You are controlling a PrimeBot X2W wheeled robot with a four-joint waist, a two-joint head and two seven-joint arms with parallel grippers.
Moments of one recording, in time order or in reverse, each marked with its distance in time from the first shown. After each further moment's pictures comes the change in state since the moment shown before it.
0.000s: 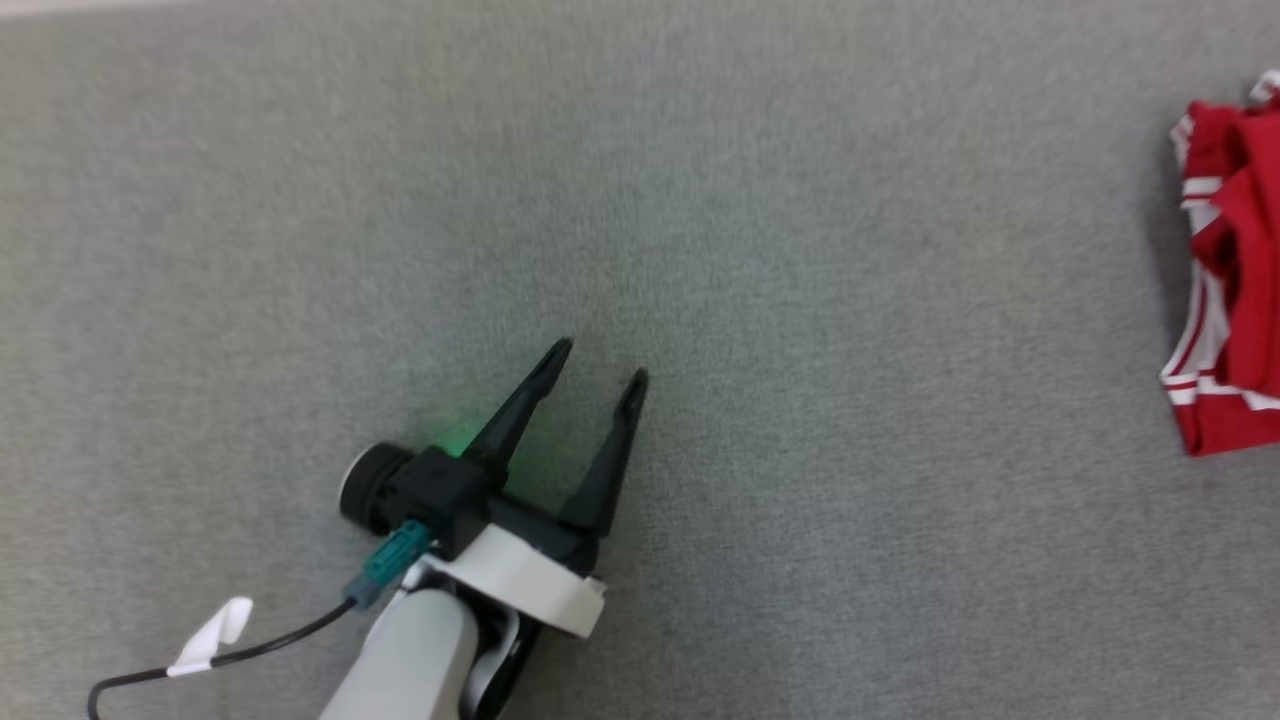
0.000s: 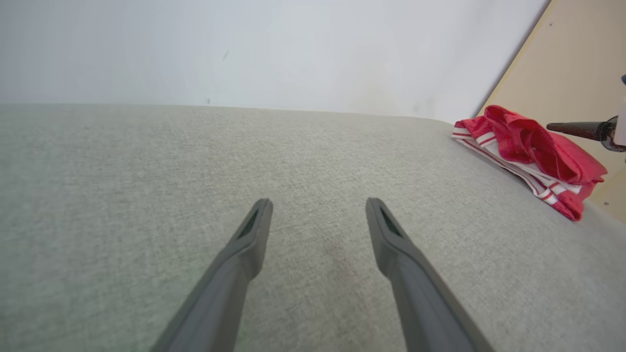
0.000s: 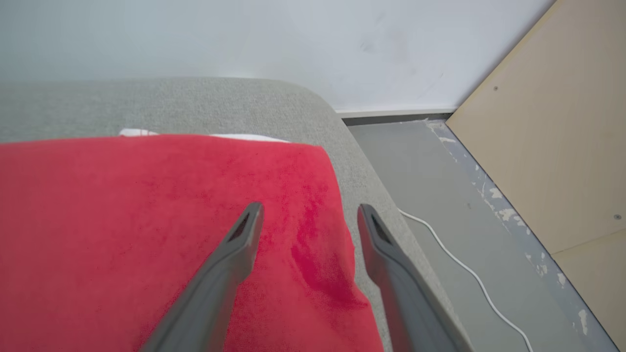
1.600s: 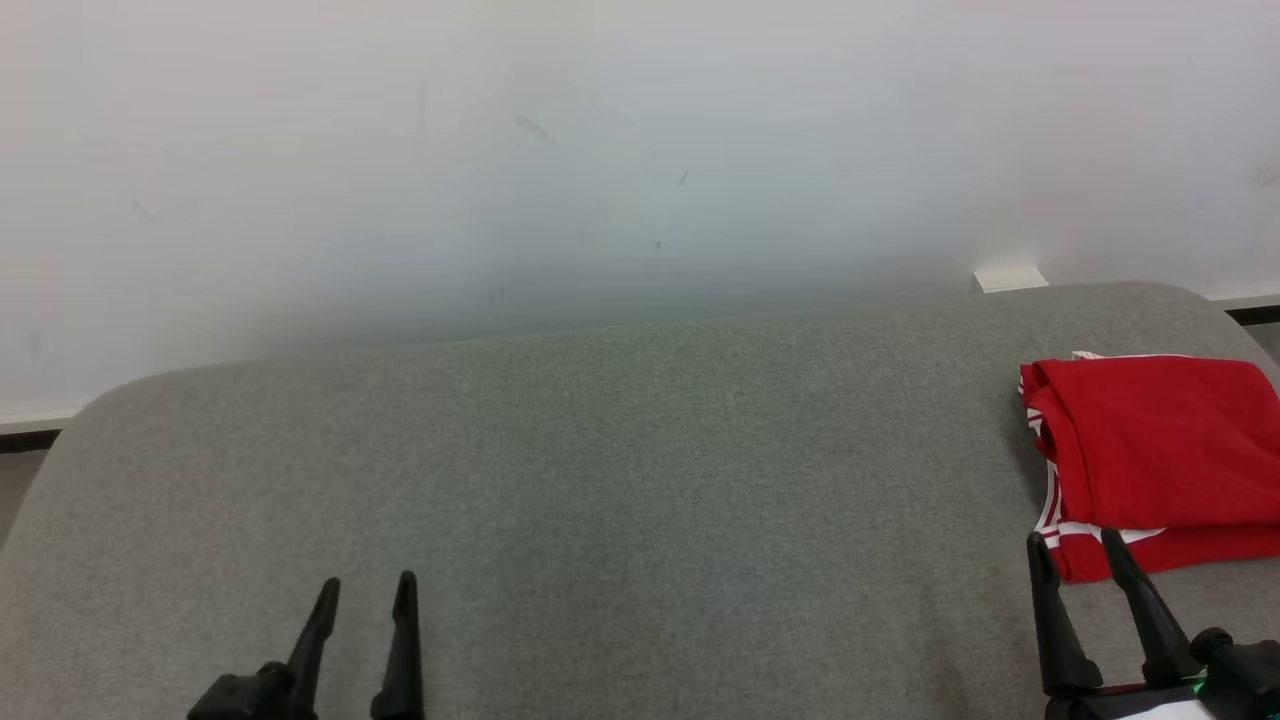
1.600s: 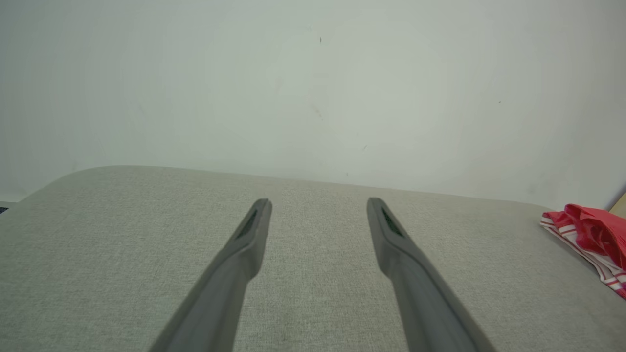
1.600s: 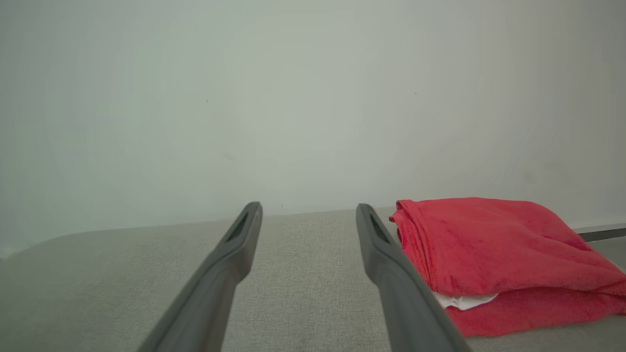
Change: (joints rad) left arm 0.426 -0.021 0.343 -0.076 -0.026 0.001 0.002; right arm 1.062 0.464 -0.513 -1.082 -0.498 0.000 -0.127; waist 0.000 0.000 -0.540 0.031
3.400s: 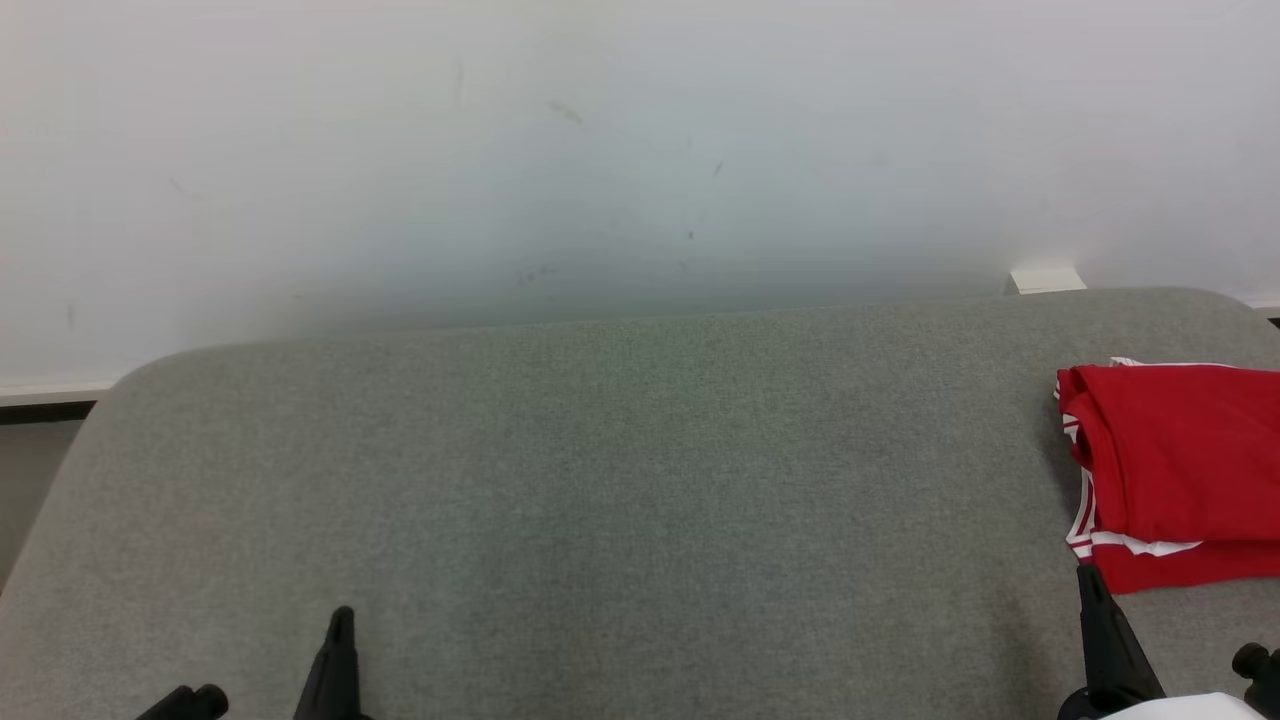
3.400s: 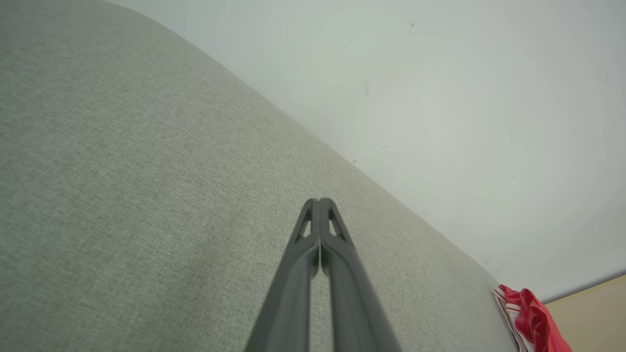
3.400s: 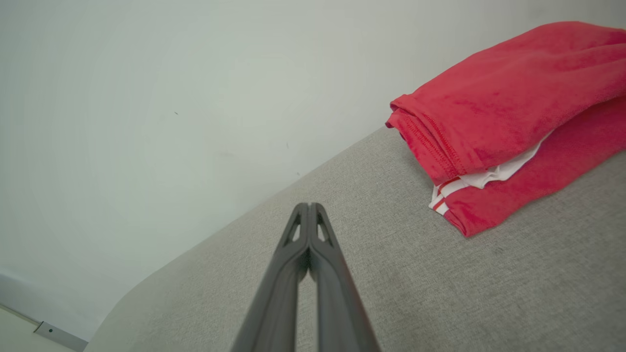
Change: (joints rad) left arm -0.012 -0.008 0.043 0.069 -0.486 0.002 0.132; right arm -0.007 0.046 -0.032 0.094 0.436 0.000 0.131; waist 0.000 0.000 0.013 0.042
